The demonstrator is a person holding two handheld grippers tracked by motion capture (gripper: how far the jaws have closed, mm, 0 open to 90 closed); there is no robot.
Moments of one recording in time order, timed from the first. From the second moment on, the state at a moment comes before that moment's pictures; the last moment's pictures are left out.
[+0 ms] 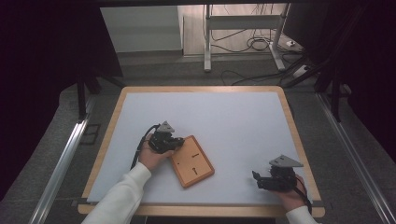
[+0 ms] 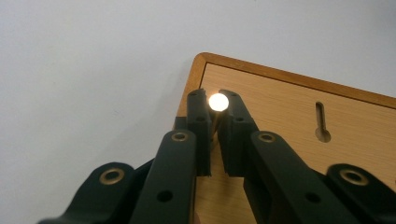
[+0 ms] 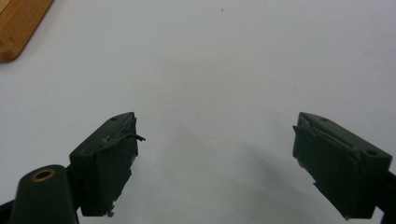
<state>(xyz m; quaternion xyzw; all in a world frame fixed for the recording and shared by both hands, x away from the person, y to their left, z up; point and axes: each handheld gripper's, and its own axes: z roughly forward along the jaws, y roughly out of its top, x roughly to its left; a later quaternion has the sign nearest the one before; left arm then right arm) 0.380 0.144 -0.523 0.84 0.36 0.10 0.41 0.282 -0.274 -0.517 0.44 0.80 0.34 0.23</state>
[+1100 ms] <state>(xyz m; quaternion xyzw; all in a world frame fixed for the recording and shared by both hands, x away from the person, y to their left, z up) 0.329 0.191 -0.521 0.84 0.40 0.13 0.34 0.281 -0.271 -0.517 0.43 0.80 0.34 0.23</state>
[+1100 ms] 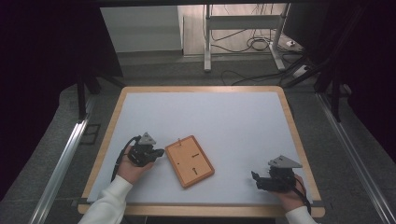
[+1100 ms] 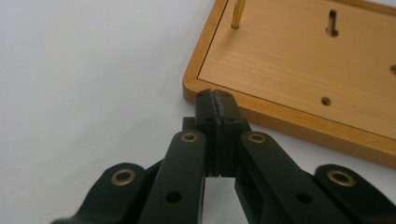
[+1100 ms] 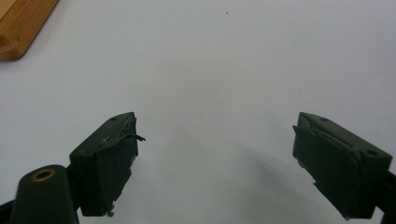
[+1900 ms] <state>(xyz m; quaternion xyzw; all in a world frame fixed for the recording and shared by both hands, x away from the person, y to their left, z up) 0.336 0.191 -0.528 0.84 0.42 0.12 0.33 0.280 -0.270 -0.516 0.42 0.80 0.34 0.24</state>
